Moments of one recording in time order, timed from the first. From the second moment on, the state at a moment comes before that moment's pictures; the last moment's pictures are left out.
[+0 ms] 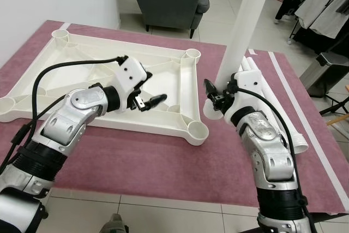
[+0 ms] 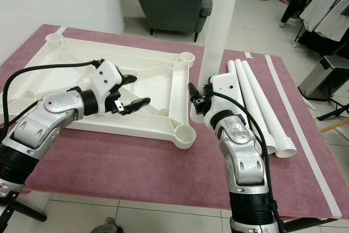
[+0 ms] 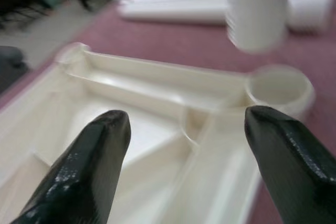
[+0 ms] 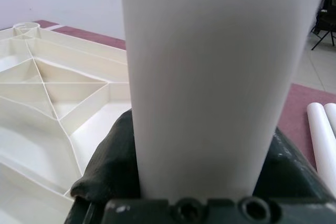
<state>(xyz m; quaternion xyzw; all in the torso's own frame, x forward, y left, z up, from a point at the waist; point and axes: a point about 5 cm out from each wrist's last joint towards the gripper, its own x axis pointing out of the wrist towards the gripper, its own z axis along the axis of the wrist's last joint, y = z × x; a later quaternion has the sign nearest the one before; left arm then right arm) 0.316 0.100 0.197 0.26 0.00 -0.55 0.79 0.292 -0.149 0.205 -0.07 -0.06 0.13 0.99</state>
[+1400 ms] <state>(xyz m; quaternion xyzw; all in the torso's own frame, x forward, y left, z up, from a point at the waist) 0.346 0.082 0.128 0.39 0.13 -0.63 0.66 0.281 -0.130 0.198 -0.05 -0.04 0.17 0.98</state>
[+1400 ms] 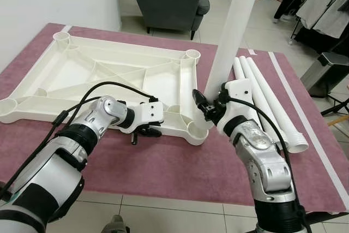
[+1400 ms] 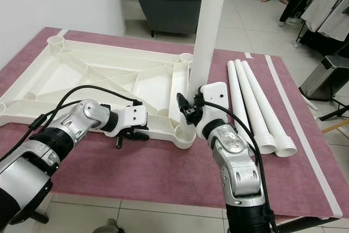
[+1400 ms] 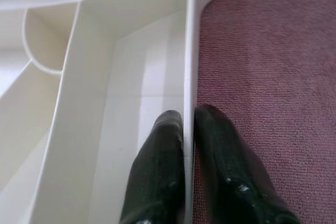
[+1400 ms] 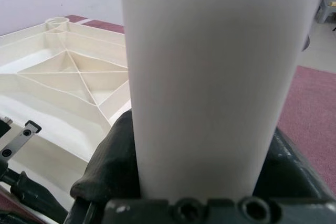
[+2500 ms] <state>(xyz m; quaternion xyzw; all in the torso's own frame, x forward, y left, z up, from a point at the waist) 0.318 0.126 0.126 0.34 0.12 -0.63 0.68 0.268 -0.104 0.201 0.00 -0.09 0.22 0.97</state>
